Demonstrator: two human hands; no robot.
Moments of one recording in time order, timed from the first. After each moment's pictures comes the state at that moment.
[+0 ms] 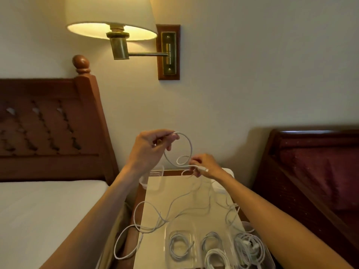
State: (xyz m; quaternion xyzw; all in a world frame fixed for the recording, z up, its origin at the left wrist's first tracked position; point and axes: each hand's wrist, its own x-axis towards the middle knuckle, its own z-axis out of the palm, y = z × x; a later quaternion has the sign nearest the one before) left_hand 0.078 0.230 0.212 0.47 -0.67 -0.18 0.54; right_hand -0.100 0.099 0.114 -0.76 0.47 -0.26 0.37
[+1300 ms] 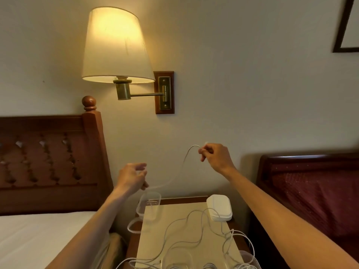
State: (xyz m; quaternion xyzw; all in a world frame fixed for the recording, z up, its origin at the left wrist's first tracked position) left_hand 0.113 0.219 0.210 0.69 -0.51 -0.20 0.47; right_hand -0.144 0.104 0.227 -0.76 0.43 -0.46 0.17
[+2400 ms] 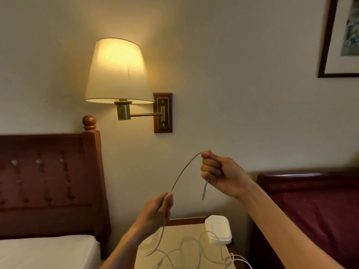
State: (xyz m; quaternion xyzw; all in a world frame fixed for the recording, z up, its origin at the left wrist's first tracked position) left_hand 0.063 0.219 0.172 0.51 -0.69 -0.20 0.47; right_hand -0.161 0.191 0.299 -0.44 0.11 -0.41 0.79
